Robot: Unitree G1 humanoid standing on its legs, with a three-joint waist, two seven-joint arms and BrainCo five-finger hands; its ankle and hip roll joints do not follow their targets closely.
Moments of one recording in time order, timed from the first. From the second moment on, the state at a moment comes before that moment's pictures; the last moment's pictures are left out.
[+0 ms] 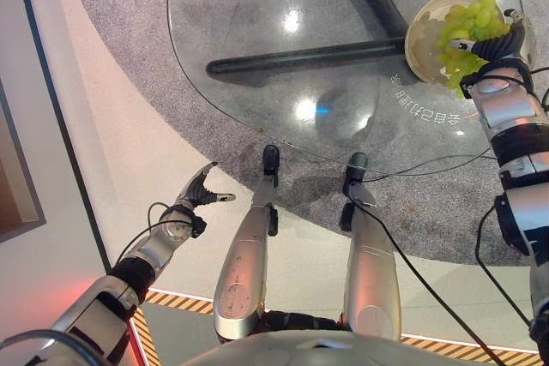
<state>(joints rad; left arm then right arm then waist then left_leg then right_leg) -0.32 0.56 -0.59 0.64 -0.08 -0.11 0.25 -1.08 -0.79 0.40 0.90 0.05 0.31 -0.47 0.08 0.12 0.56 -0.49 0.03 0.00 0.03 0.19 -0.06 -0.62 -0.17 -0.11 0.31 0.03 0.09</state>
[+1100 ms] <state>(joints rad) -0.27 0.53 -0.53 0.69 -0.08 -0.11 0.21 -0.74 -0.82 0.22 0.59 0.03 0.18 -0.56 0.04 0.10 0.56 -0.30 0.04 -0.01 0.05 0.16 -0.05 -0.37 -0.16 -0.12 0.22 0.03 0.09</state>
